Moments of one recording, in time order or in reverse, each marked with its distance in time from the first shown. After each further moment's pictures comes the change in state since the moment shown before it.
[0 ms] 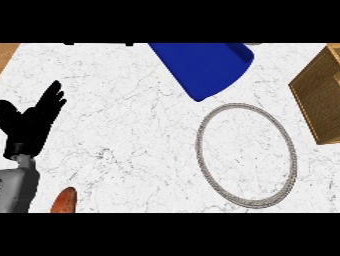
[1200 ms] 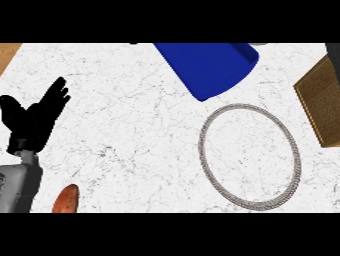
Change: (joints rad) left arm -0.028 -0.001 -0.014 0.006 0.009 -0.008 0.009; right arm -0.224 0.006 0.186 0.144 -0.001 0.276 0.066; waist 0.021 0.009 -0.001
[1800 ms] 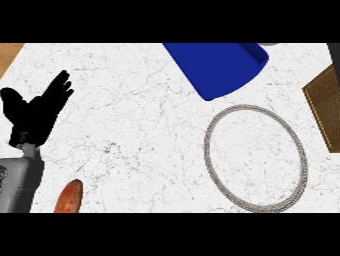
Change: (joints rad) left arm -0.045 0.006 -0.010 0.009 0.004 -0.011 0.009; right arm -0.120 0.026 0.072 -0.008 -0.045 0.053 0.015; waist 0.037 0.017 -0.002
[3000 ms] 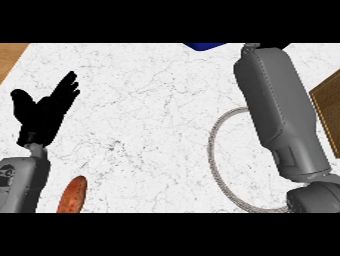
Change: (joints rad) left arm -0.005 -0.016 -0.026 0.012 -0.011 -0.001 -0.017; right arm 0.261 0.340 0.160 -0.343 -0.402 -0.069 -0.162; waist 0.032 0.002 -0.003
